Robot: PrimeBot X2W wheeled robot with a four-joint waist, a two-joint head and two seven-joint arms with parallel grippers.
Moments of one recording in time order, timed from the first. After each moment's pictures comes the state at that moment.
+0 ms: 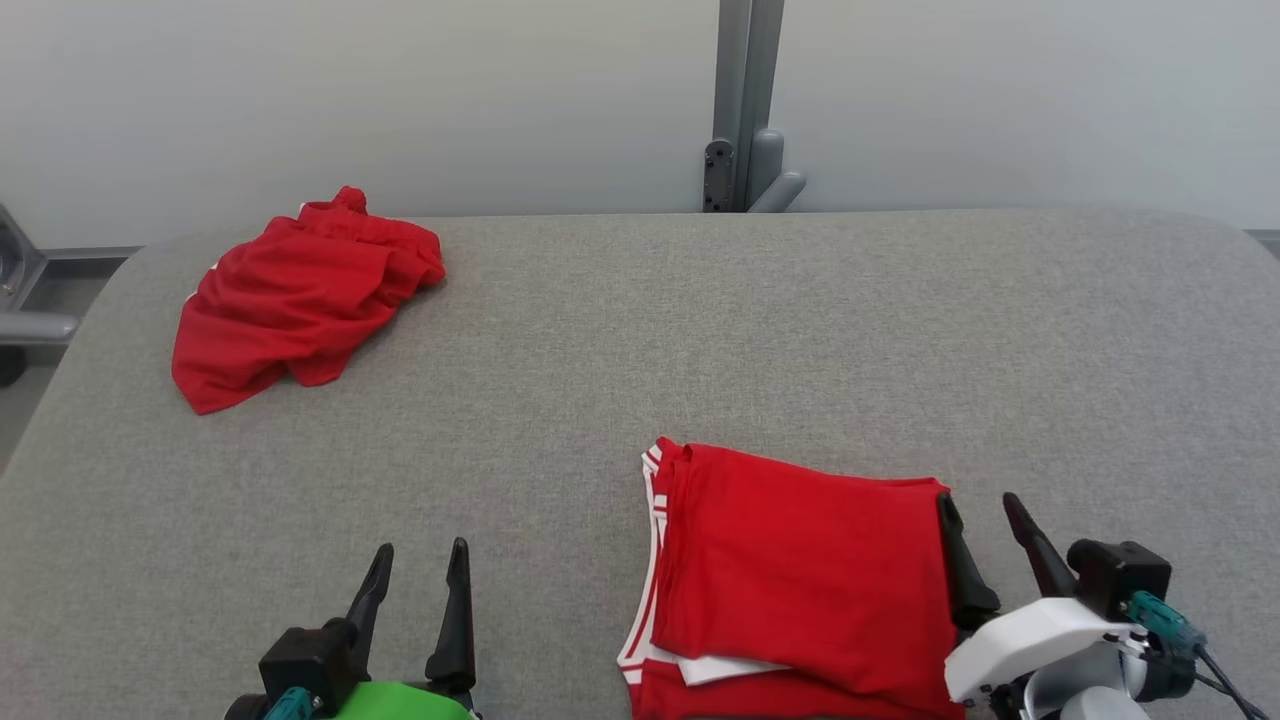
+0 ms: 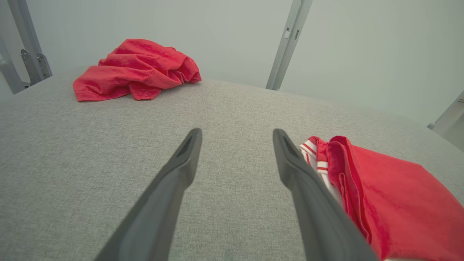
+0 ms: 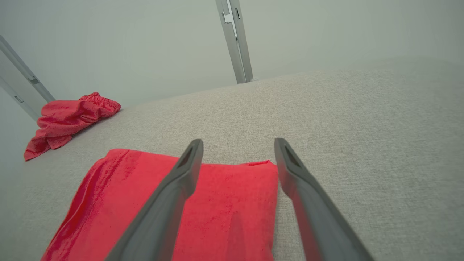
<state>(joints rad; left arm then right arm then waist) 0.02 0.16 -0.35 0.22 -0.47 0.08 -0.26 -0.08 -0.05 0.06 0.41 0.31 0.13 -0.26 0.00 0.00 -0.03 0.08</state>
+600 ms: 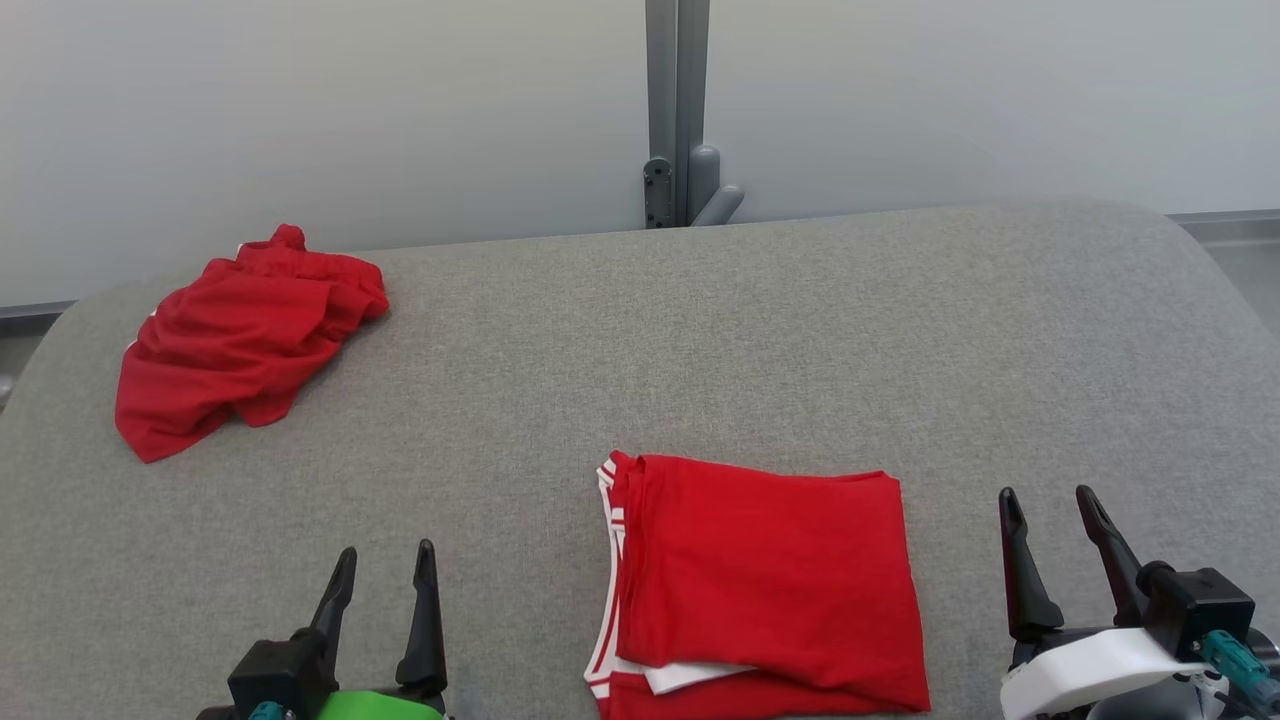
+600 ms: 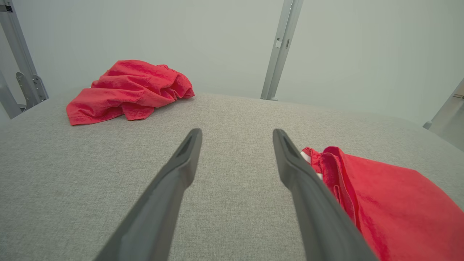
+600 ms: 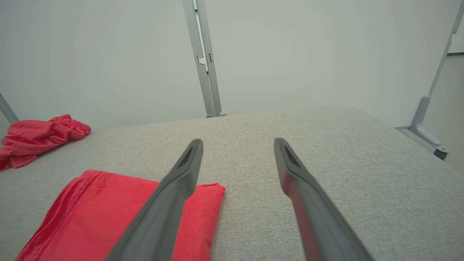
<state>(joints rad) 0.06 0.16 -0.29 0.17 -0.43 0.09 -0.26 0.08 -0.05 -0.05 0.10 0.16 0.13 -0.22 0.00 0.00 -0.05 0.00</state>
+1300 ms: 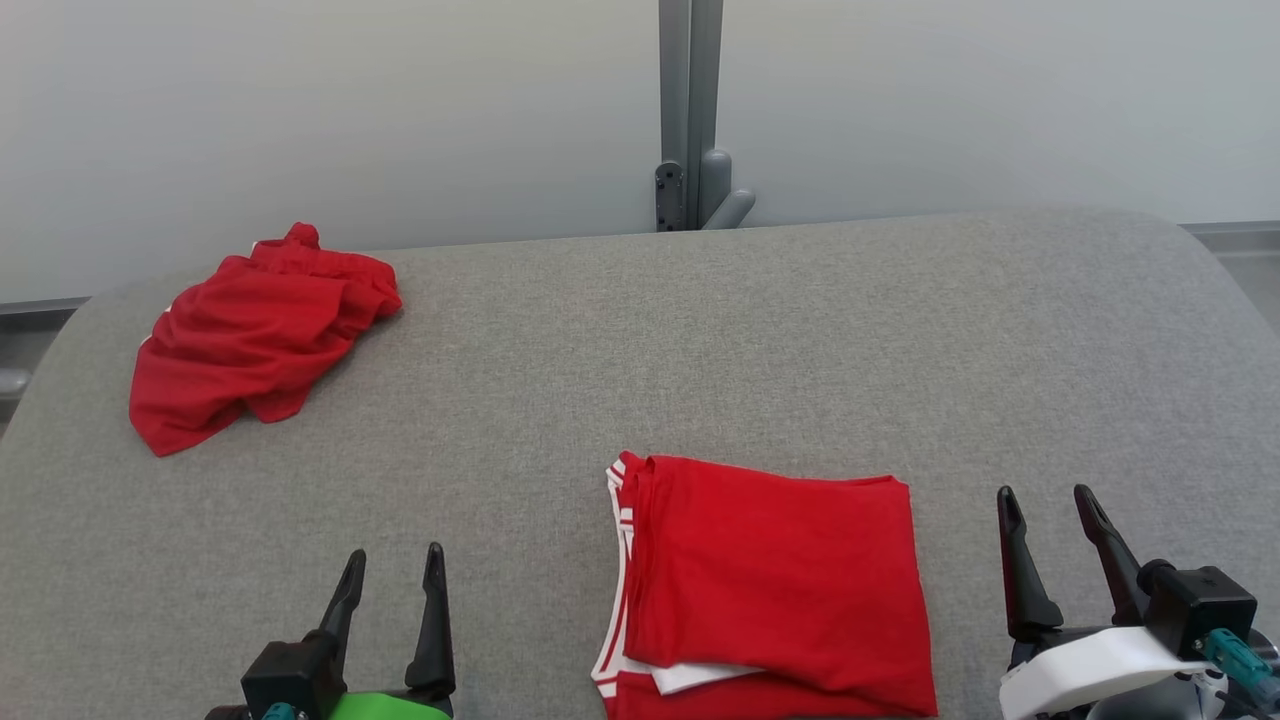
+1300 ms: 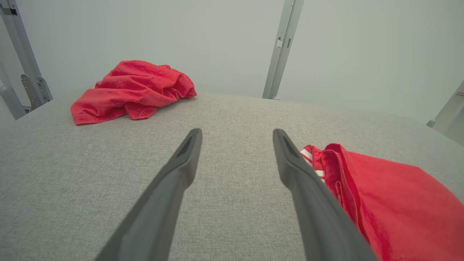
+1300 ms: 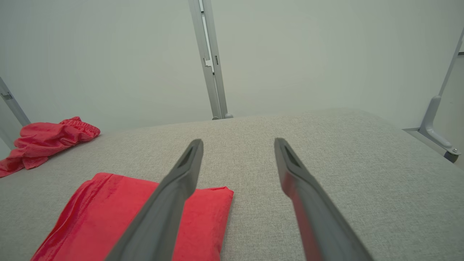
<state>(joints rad) 0.06 0.14 -0.27 0.19 -0.38 0.07 -0.26 0.10 -0.05 -0.04 0.07 0.18 0.13 -0.20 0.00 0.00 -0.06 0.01</state>
